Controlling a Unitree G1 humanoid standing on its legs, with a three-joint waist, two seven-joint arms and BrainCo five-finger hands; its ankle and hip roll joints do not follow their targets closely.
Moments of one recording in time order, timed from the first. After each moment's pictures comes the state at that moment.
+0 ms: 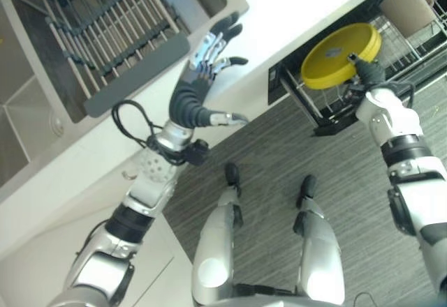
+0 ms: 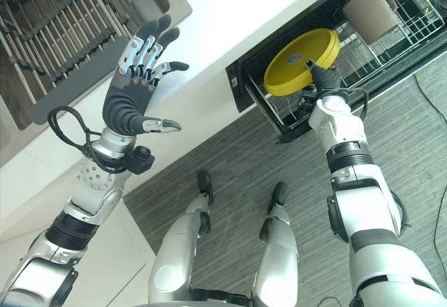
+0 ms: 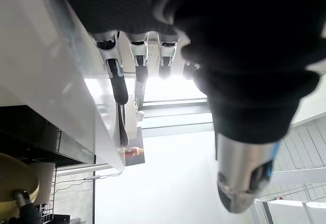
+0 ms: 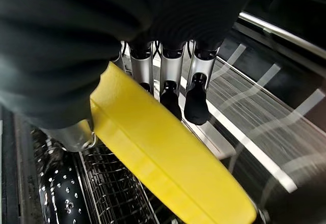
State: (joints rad) left arm -0.47 0.52 -0.33 -0.16 -0.37 -0.55 0.00; right arm -1.03 -0.58 0.15 0.78 0.51 0.22 -0.29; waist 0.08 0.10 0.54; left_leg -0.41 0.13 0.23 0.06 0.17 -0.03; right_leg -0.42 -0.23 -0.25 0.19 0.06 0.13
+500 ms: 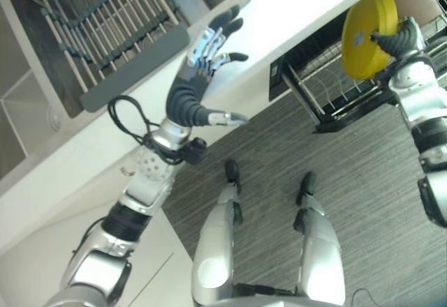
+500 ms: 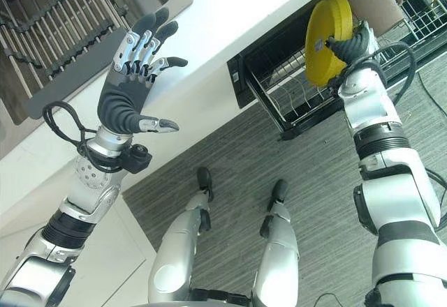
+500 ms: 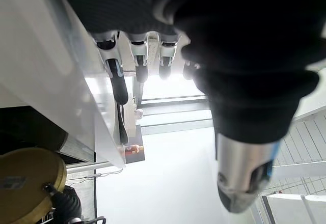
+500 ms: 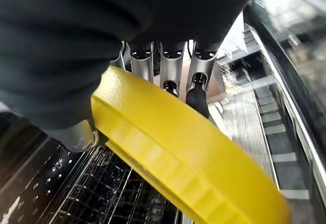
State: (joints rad) left arm -0.47 0.55 -0.32 -0.16 -0.37 -0.56 -0.03; right arm -1.15 -0.78 0.39 0.77 -0.14 0.25 -0.20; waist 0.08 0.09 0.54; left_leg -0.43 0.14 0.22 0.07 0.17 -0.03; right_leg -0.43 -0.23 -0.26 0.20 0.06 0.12
